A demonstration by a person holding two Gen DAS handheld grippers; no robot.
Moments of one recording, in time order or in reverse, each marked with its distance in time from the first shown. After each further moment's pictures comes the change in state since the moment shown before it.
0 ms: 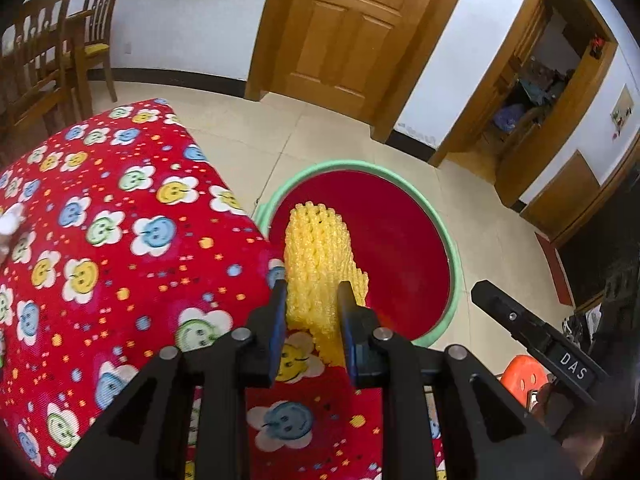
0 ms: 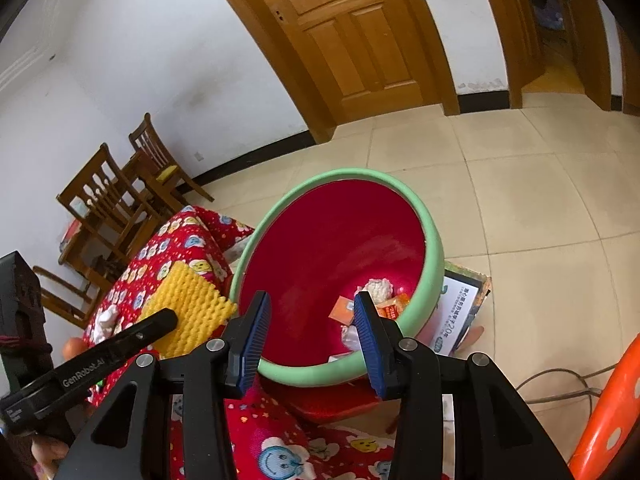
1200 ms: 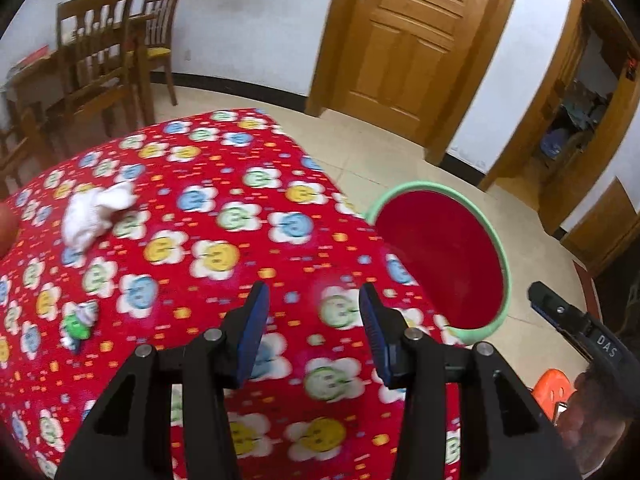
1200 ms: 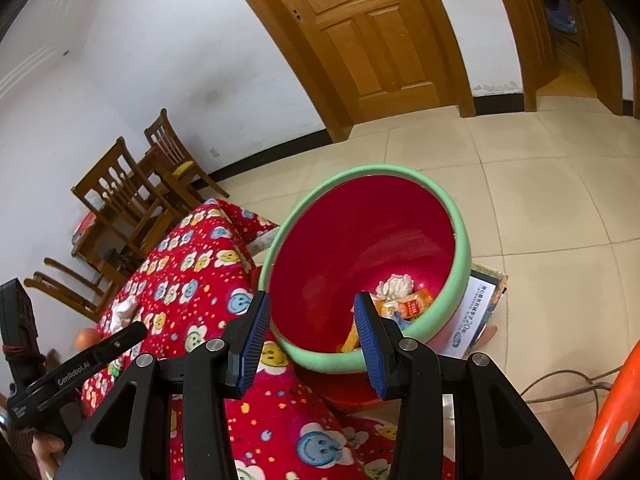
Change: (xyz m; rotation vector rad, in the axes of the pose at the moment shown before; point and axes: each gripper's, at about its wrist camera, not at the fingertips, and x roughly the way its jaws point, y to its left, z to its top) left arm -0.064 0.073 -0.022 -0.097 -0.077 0.186; right arm -0.005 0.026 -0.008 -0.032 0.003 0.052
